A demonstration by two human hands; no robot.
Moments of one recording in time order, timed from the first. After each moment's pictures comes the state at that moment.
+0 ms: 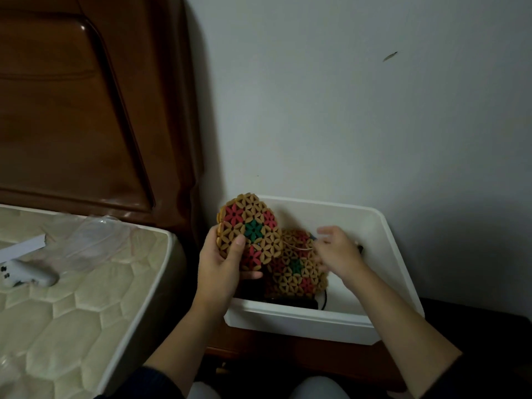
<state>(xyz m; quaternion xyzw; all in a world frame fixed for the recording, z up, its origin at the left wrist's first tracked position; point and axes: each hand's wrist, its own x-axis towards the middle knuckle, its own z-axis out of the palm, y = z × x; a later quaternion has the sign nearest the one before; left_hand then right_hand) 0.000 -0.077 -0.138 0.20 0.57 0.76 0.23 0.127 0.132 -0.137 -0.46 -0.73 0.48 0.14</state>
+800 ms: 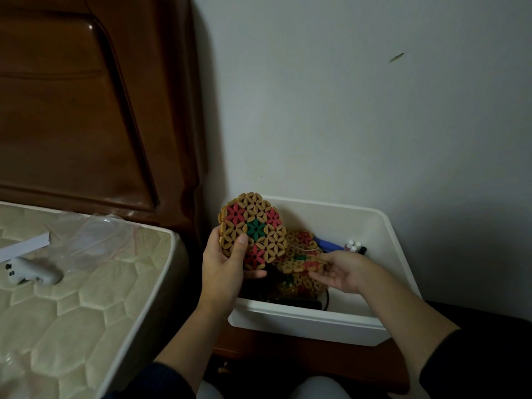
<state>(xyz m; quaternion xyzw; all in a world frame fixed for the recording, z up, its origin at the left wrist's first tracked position) 0.003 -0.077 -0.134 0.17 0.58 0.77 0.23 0.135 0.149 -0.155 -0.54 -0.36 0.76 0.05</state>
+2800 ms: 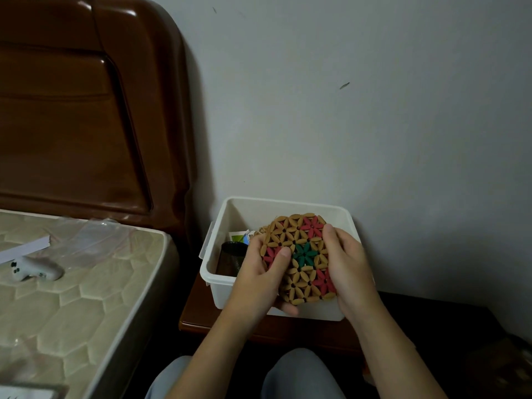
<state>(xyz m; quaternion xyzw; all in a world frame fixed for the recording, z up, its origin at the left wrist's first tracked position) 0.126 -0.107 -0.060 0.28 0.55 0.68 0.40 0.234 0.034 -0.059 -0.36 -0.64 0.58 0.35</state>
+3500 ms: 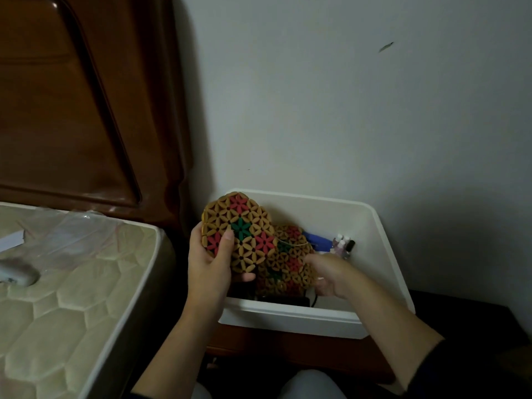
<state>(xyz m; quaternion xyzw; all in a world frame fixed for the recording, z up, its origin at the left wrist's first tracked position) 0.013 -0.077 -0.129 0.13 0.58 0.77 0.23 0.141 0.123 -0.152 -0.56 -0.57 0.61 -0.04</state>
